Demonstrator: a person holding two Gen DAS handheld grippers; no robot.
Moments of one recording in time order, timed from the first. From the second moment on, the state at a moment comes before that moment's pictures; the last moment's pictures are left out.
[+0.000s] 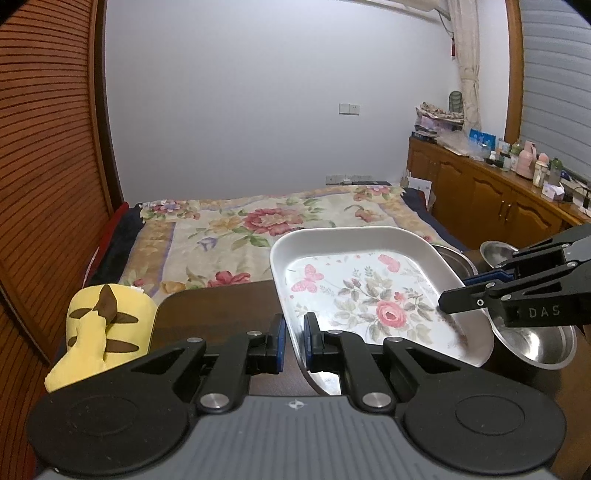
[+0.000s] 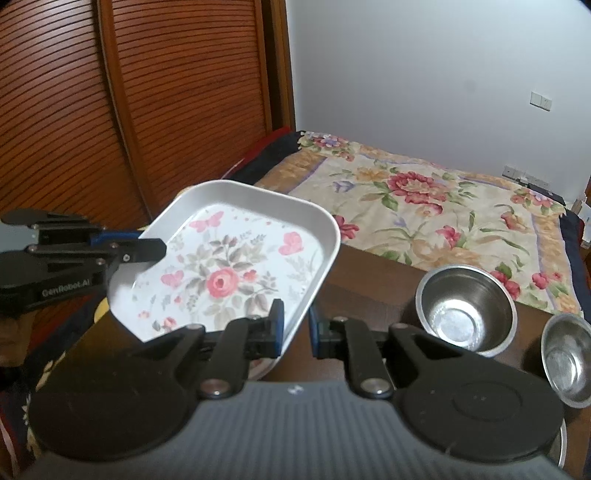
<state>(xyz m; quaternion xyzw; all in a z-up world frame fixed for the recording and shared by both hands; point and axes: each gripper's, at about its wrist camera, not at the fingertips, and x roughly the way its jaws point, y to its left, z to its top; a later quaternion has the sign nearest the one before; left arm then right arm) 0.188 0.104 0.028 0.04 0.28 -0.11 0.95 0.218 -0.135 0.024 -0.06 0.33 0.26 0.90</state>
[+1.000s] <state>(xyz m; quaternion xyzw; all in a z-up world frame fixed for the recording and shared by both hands) 0.122 0.092 -0.011 0.03 0.30 -0.12 0.94 0.165 -0.152 -0.013 -0.06 0.36 0.28 0.88</state>
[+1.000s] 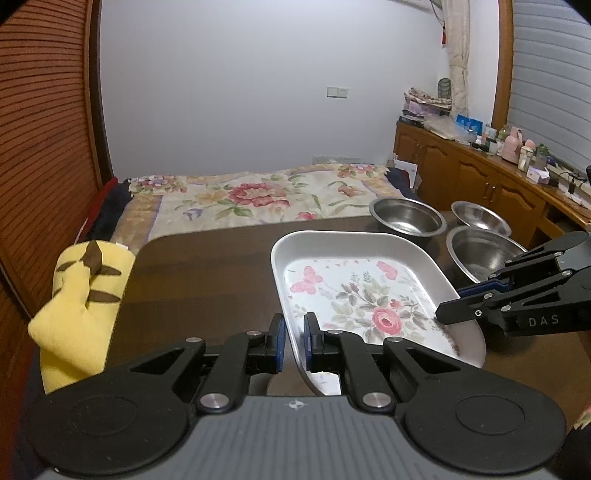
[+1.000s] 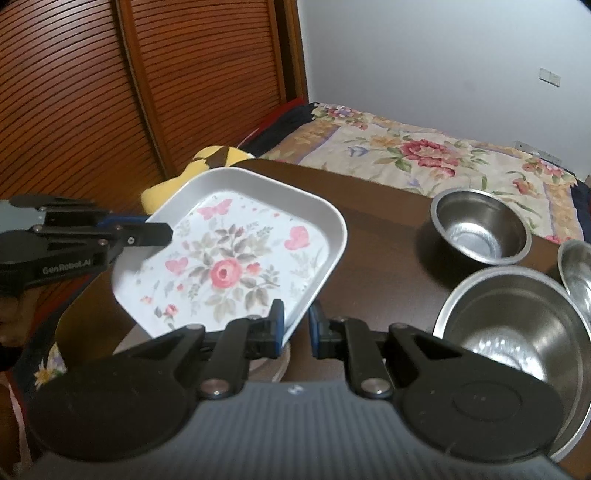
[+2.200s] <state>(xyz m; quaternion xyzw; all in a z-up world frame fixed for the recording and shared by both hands) 0.069 0.092 -0.054 0.01 0.33 -0.10 0.94 0.127 -0.166 -0.045 0.00 0.34 0.32 0.89</state>
